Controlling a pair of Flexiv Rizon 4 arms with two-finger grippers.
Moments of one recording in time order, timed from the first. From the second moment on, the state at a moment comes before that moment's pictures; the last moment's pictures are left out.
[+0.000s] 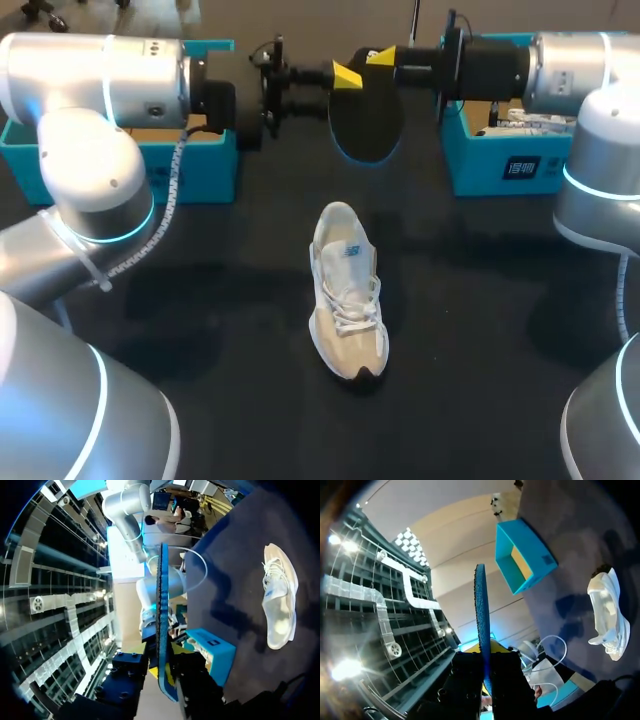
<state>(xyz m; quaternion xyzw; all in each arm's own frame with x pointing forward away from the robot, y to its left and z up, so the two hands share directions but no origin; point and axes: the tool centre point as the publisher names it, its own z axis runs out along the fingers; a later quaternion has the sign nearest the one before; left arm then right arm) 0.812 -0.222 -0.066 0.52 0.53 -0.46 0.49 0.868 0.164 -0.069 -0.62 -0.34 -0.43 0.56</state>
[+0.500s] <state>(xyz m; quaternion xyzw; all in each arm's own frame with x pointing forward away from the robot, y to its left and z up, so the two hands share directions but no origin) 0.817 -0.231 -0.064 0.51 0.53 -0.46 0.50 0.867 0.171 -0.071 -0.62 -0.34 -0.43 0.56</state>
